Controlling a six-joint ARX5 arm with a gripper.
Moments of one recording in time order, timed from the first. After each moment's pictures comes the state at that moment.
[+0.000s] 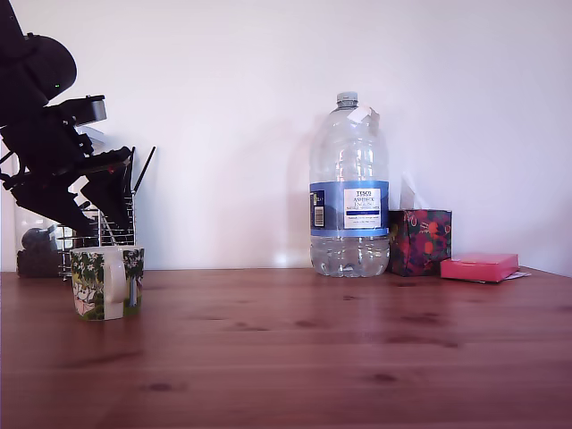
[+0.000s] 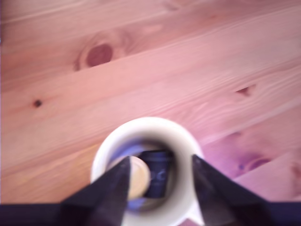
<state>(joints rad) -0.11 1.78 1.32 -0.43 0.29 0.11</state>
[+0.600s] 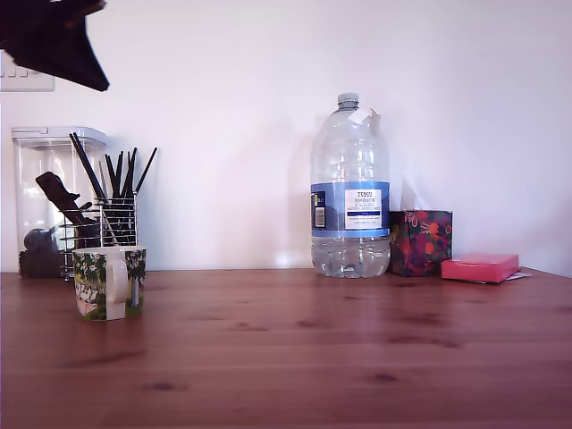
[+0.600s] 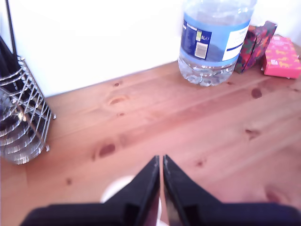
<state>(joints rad) -0.12 1.29 1.08 -0.25 0.30 0.07</state>
